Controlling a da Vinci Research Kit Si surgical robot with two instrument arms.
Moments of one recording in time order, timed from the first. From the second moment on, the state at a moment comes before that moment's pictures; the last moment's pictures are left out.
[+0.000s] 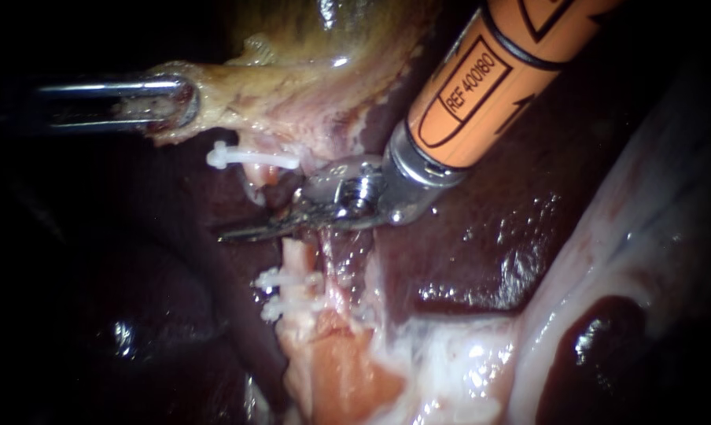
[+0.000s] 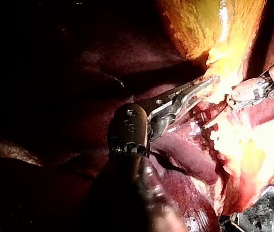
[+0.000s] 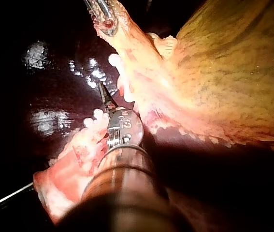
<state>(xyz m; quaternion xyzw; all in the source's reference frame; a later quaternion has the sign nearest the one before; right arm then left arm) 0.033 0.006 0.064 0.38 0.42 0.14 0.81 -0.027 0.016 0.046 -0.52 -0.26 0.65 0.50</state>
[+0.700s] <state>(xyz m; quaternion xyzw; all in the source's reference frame) 0.033 0.004 0.061 0.35 0.44 0.17 0.80 -0.027 0.016 0.047 -0.52 -0.26 0.65 0.50</state>
